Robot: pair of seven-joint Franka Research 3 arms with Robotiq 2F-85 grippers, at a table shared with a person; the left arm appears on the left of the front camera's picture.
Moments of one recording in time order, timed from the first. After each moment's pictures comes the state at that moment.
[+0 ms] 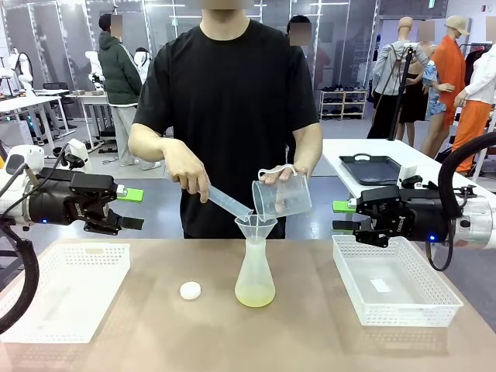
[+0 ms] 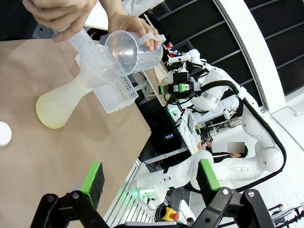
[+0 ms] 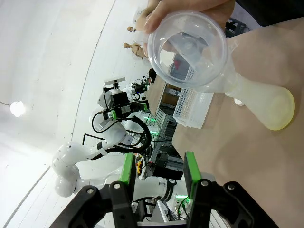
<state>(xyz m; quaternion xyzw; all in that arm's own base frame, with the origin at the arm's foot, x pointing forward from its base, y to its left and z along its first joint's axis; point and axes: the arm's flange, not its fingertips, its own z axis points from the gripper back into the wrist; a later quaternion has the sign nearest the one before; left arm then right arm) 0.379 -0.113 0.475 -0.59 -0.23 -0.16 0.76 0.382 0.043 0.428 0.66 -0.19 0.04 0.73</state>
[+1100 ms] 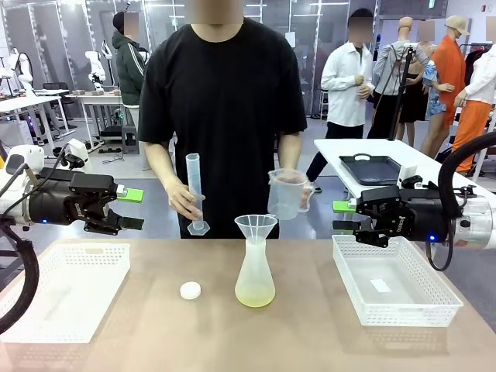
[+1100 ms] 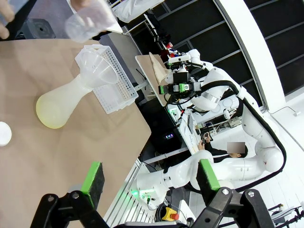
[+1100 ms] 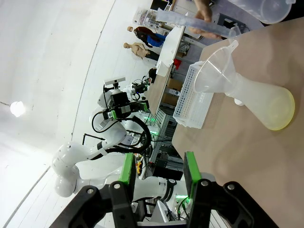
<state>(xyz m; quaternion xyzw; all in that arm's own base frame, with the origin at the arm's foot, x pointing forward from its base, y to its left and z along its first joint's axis) 0.379 -0.113 0.475 -0.59 -0.23 -0.16 0.76 0.382 0.043 0.428 0.66 -0.19 0.04 0.73</state>
